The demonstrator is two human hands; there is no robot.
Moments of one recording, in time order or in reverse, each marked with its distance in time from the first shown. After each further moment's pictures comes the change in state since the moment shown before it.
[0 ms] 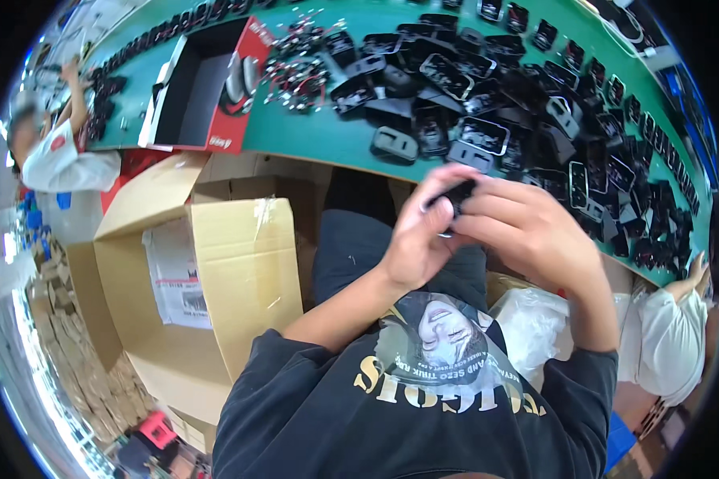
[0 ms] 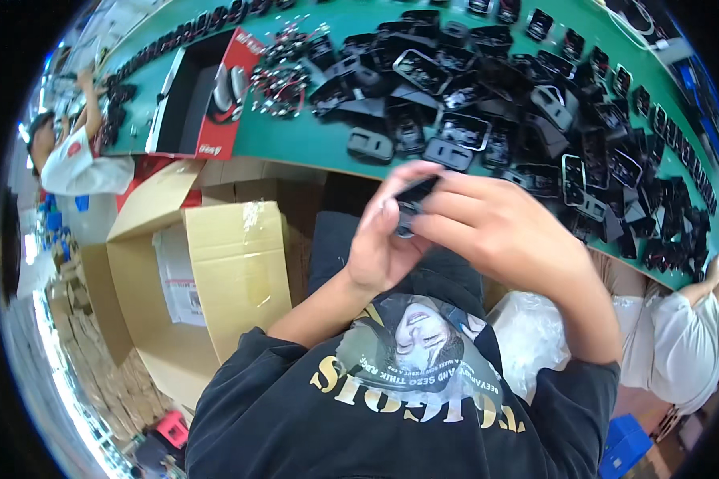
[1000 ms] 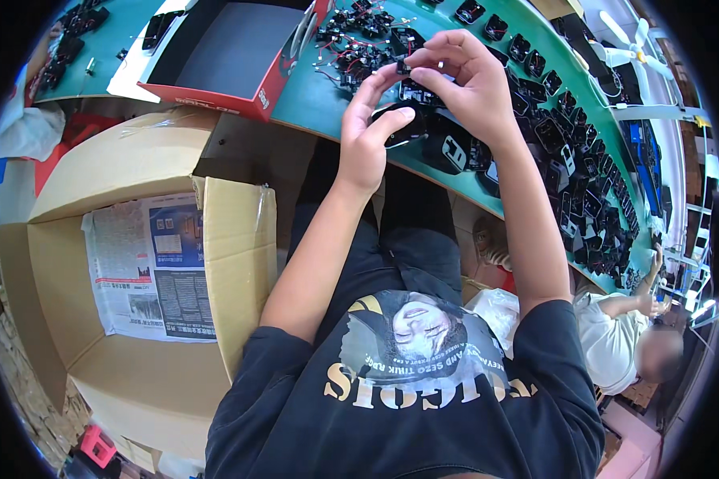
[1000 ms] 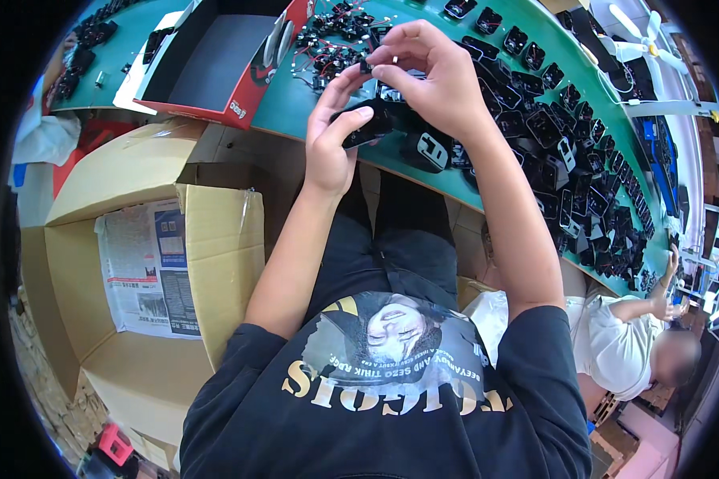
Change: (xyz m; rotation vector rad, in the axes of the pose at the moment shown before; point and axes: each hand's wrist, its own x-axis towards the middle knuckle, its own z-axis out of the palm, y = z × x) left_hand 0.053 0.117 -0.099 0.425 0.109 0.546; right_hand 0.174 0.055 0.084 0.404 0.333 0.289
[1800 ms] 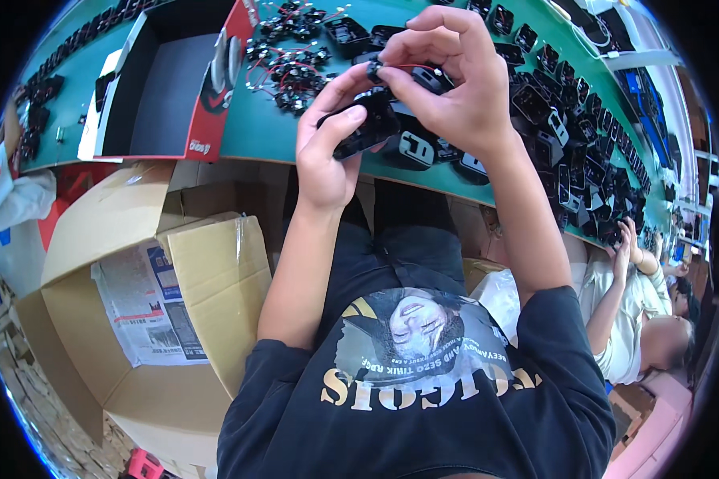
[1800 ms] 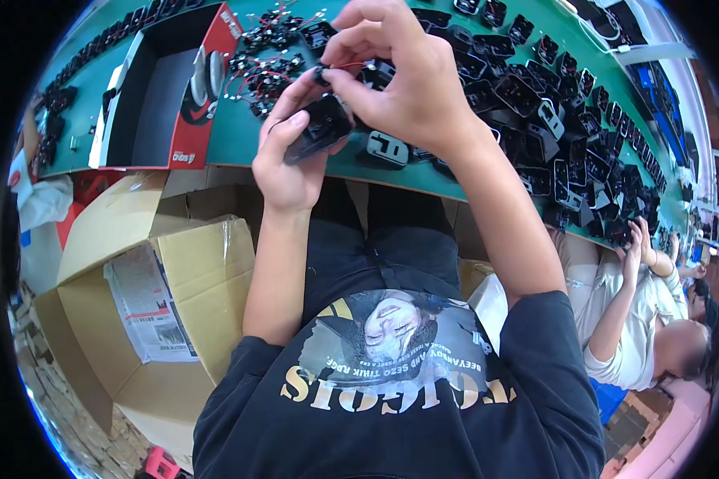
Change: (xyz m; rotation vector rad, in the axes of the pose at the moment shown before) left_hand -0.001 0.018 0.024 -0.064 -0.064 -0.162; right_hand -0.017 0.002 -0.018 0.063 0.281 -0.207
